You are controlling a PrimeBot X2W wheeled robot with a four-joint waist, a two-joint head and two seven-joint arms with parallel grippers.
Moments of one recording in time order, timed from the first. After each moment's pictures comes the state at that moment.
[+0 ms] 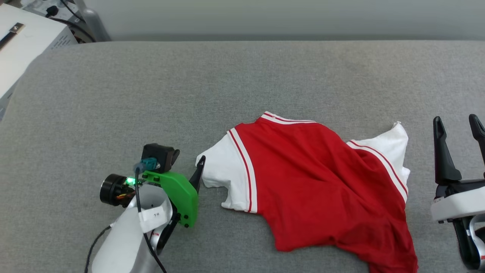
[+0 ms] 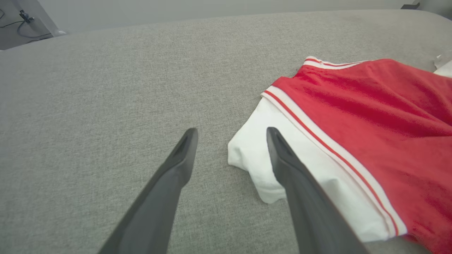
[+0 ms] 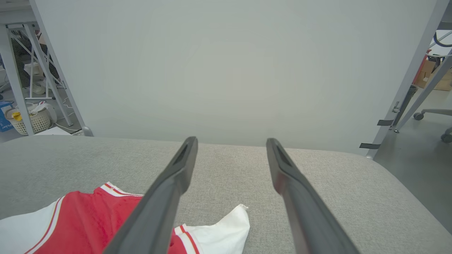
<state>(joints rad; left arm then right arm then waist) -0.31 0.17 -0.27 0.32 -0.28 -0.13 0.13 -0.06 -0.19 -0.11 -0.21 0.23 0.13 -0.04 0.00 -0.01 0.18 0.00</state>
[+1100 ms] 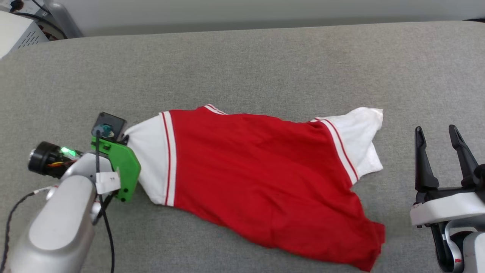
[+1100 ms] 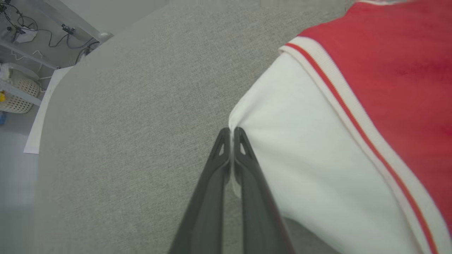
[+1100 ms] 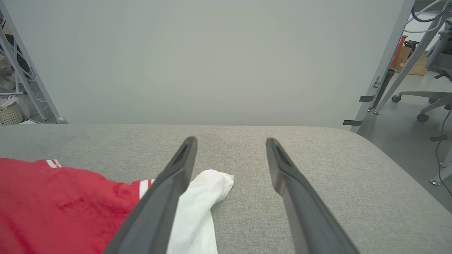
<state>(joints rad) -0.49 0.46 -0.40 0.42 -0.26 -0.07 0.31 -0.07 -0.10 -0.11 -0.09 0.13 0.13 -0.16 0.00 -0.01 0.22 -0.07</state>
